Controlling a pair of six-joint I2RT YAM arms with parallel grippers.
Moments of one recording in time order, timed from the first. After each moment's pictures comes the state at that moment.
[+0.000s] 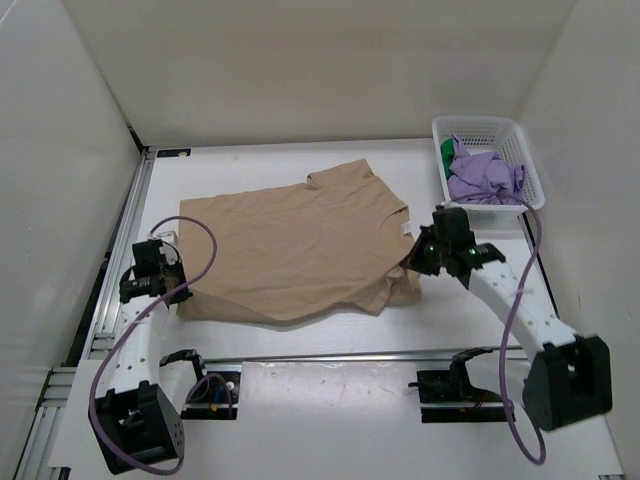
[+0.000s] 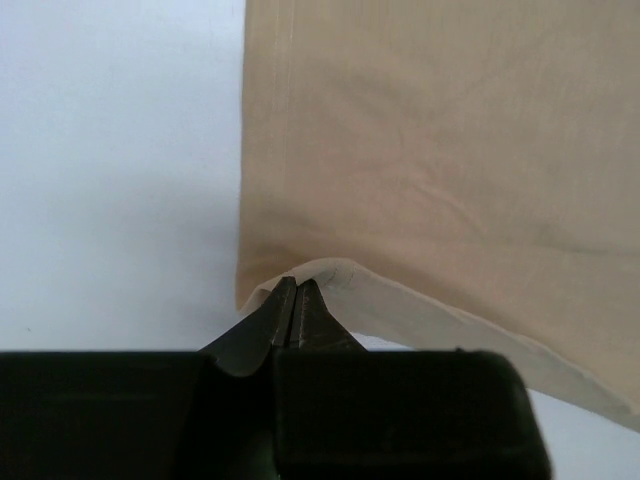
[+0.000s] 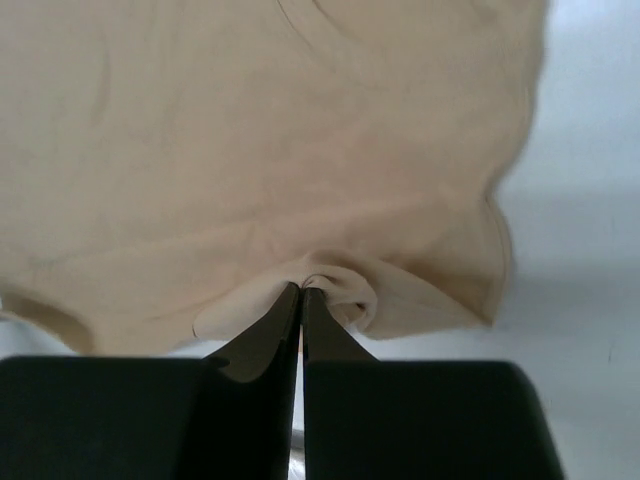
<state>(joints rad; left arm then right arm) 0.23 0.89 0.57 -0.66 0.00 0.00 0.32 1.10 0.73 -0.51 -0.13 0.66</state>
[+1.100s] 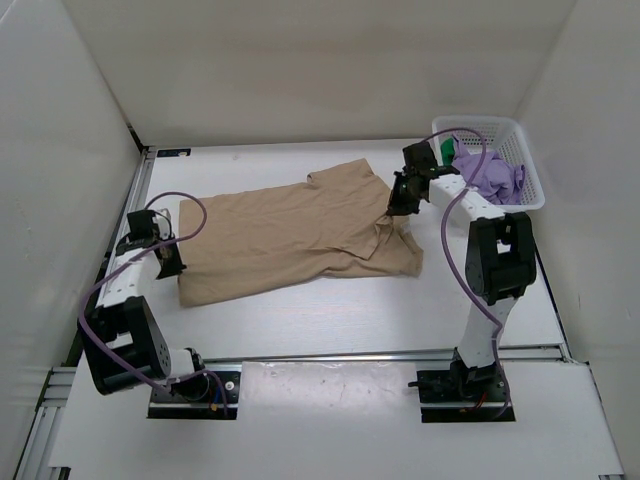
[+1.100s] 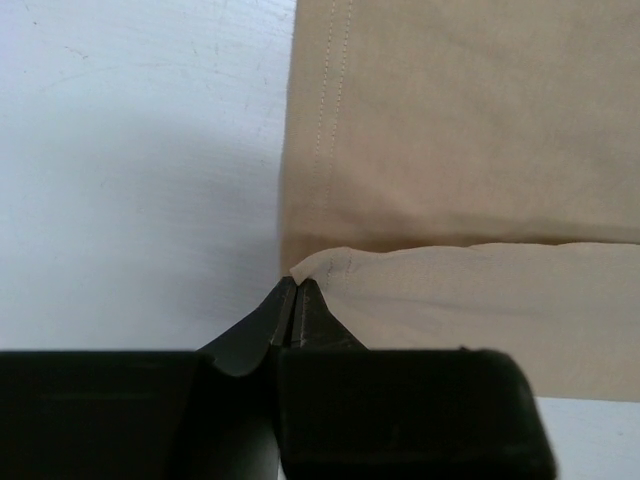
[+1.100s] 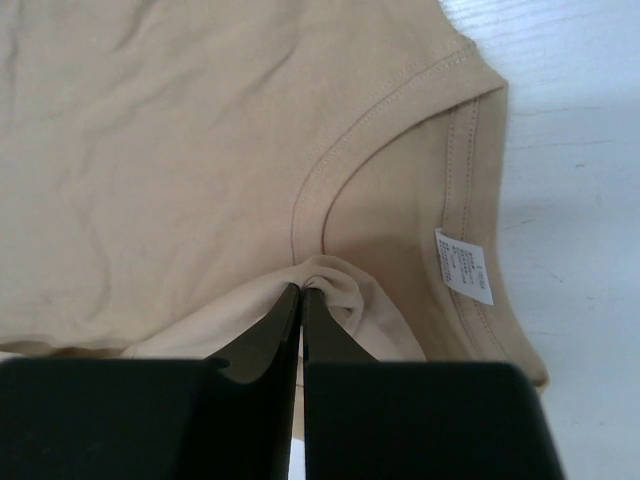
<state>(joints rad) 0.29 1.32 0.78 -0.49 0.02 0.00 0.27 1.92 1.49 -0.58 -0.10 0.46</state>
